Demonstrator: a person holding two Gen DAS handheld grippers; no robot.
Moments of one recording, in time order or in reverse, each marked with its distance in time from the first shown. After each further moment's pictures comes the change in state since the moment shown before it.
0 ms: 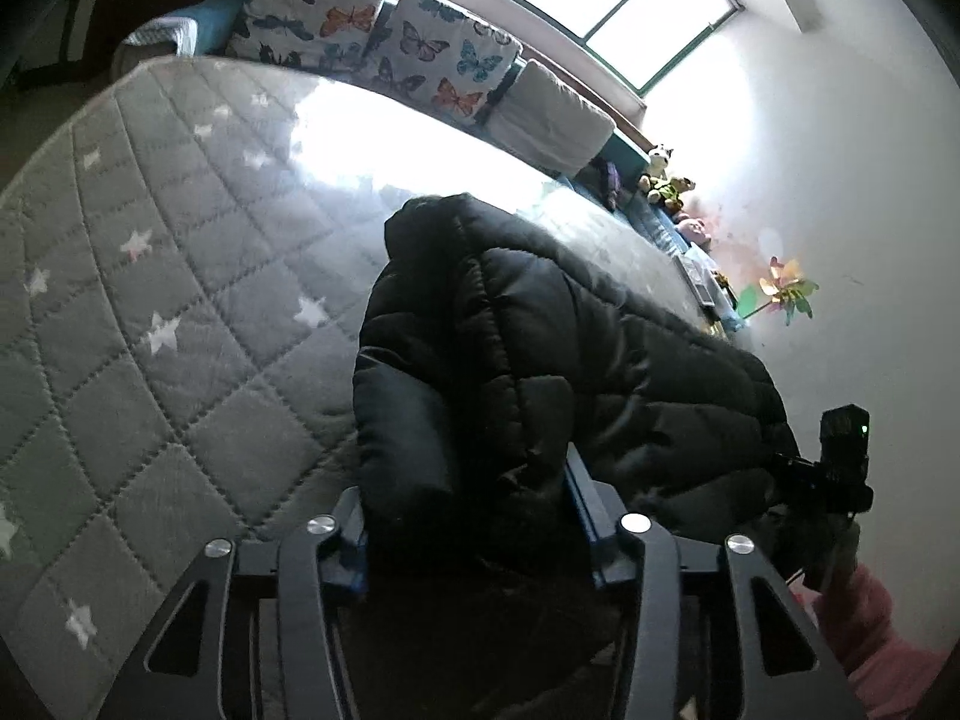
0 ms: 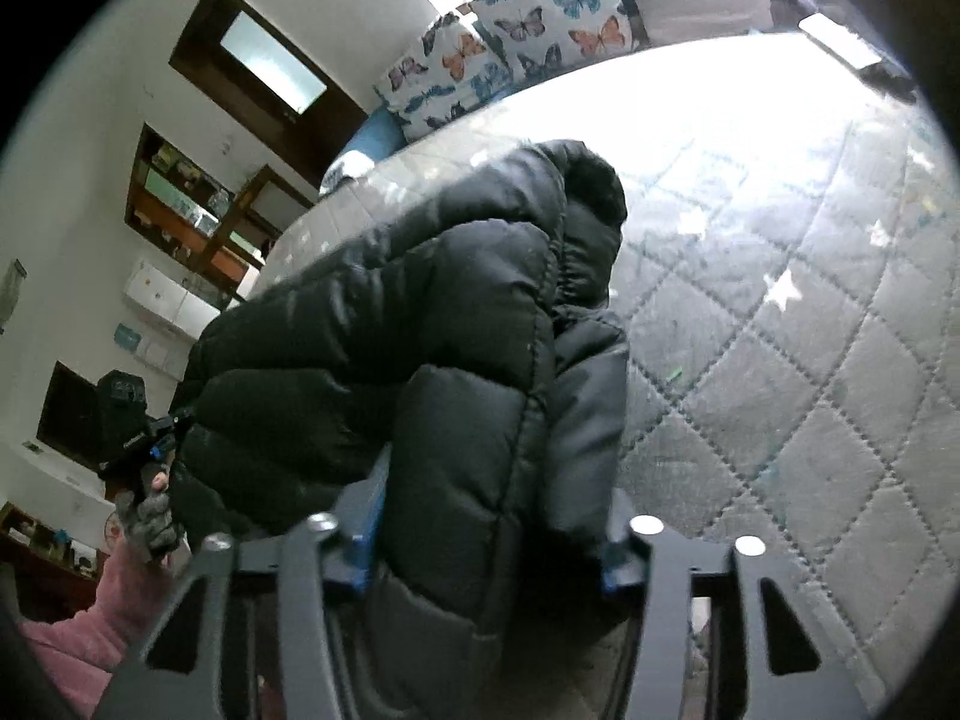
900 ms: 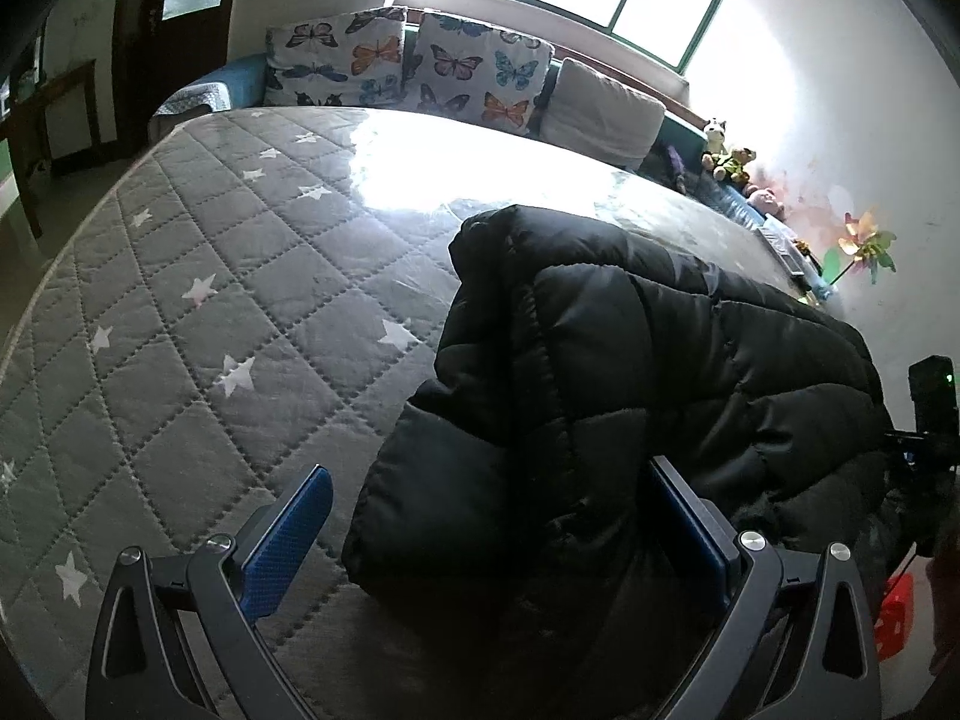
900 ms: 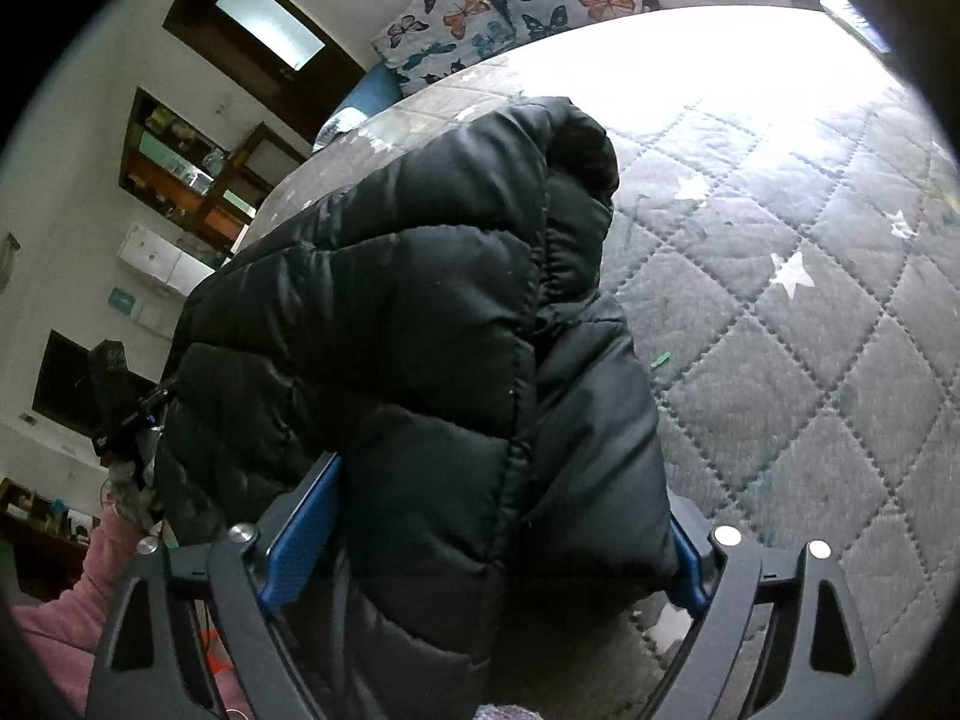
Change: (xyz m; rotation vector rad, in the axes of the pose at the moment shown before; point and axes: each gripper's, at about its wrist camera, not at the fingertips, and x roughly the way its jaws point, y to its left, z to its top) left arm 0.021 0.012 -0.011 0.131 -0.032 0.250; right arm 0.035 -0.015 0.014 -0.036 0.152 -0.031
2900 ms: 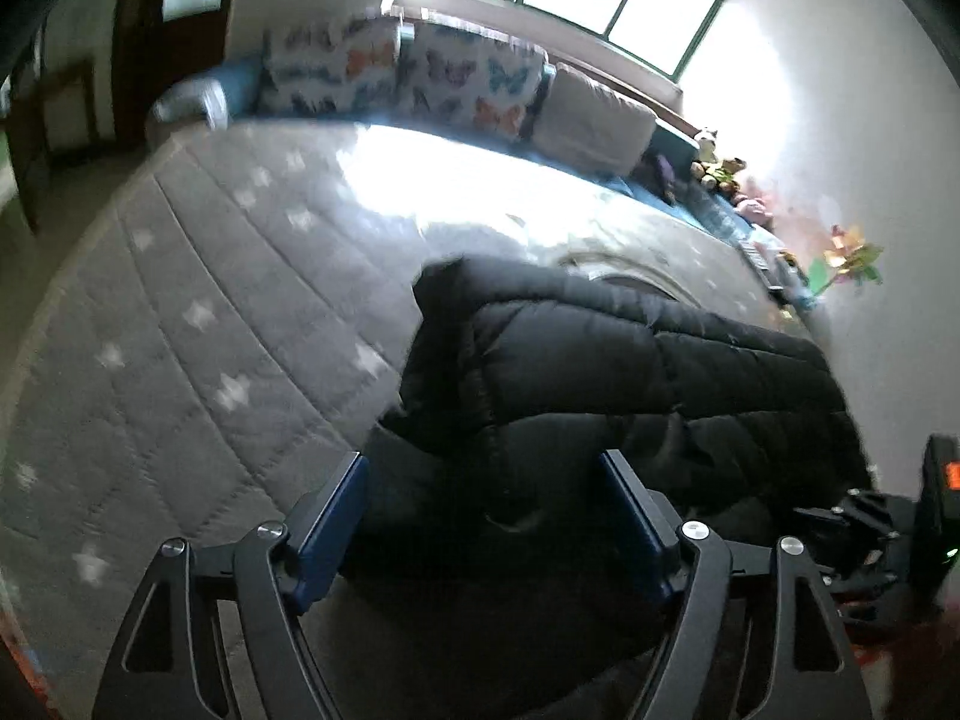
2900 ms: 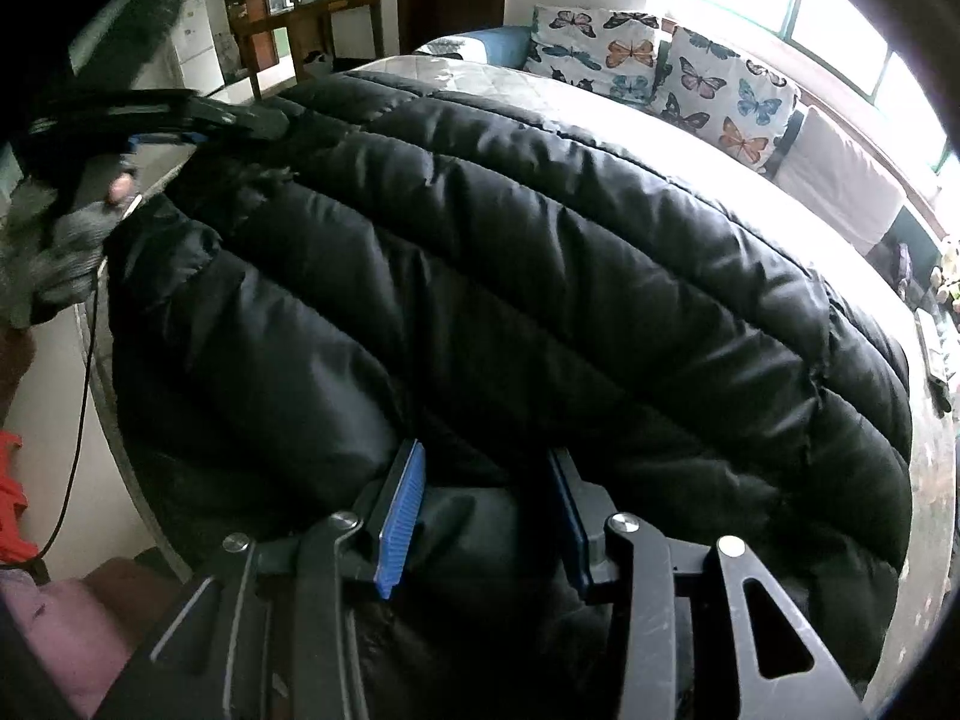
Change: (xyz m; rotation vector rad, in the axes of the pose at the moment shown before) left arm -0.053 -0.023 0.019 -0.053 0.028 -0.054; right arm 0.069 0.189 -0.063 -0.591 0.009 -0.324
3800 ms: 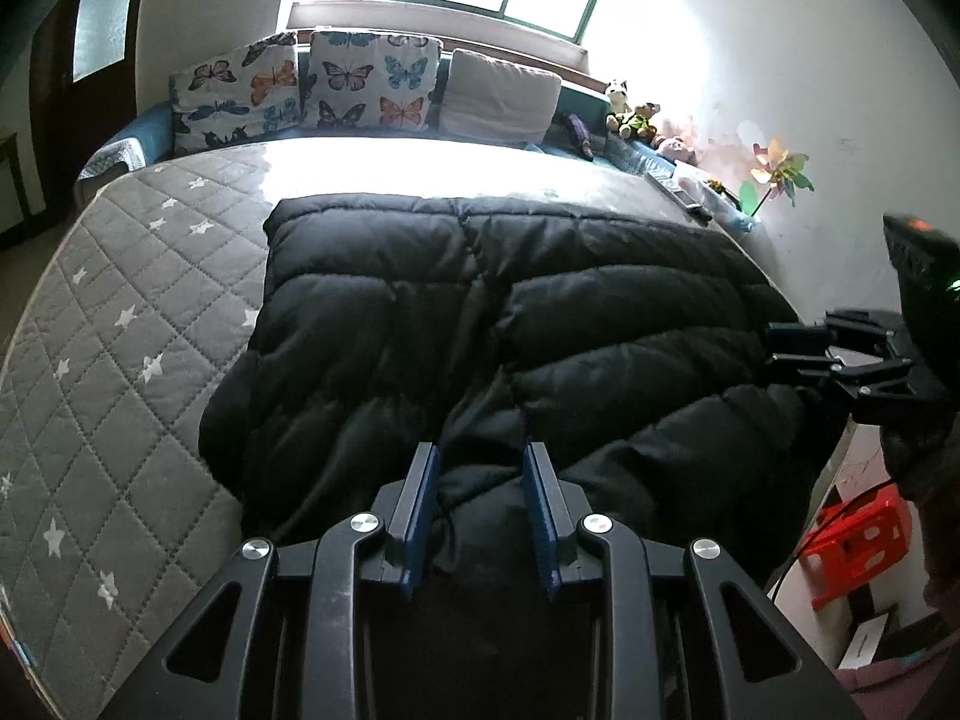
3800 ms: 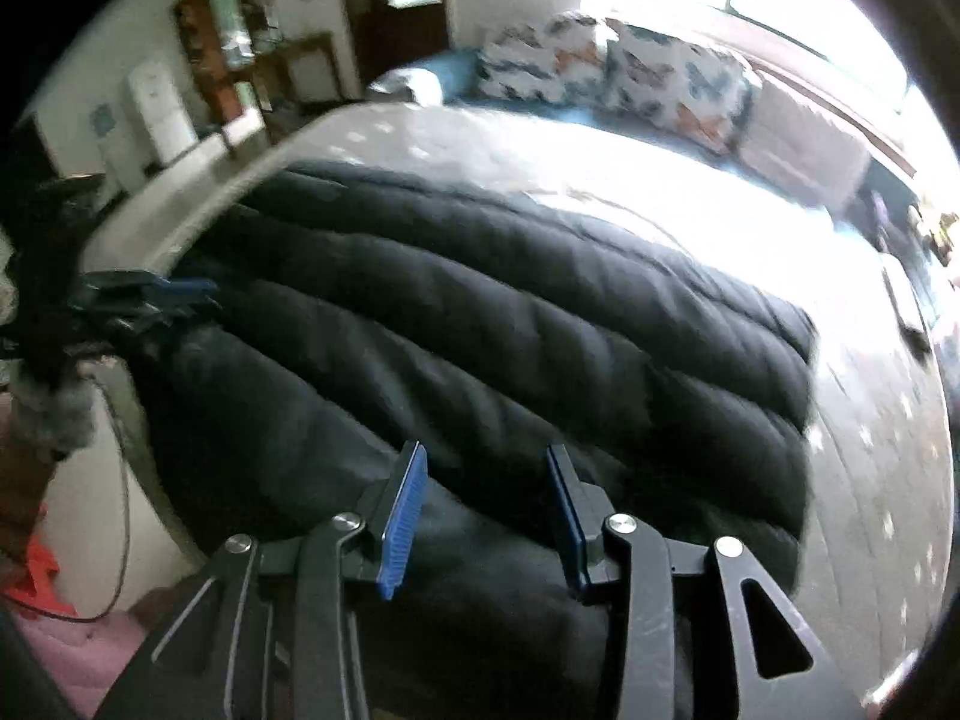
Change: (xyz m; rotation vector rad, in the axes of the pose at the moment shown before) left arm -0.011 -0.073 -0.062 0.256 -0.003 -0.052; right arm -0.043 -0.027 0.017 0.089 -0.068 0.021
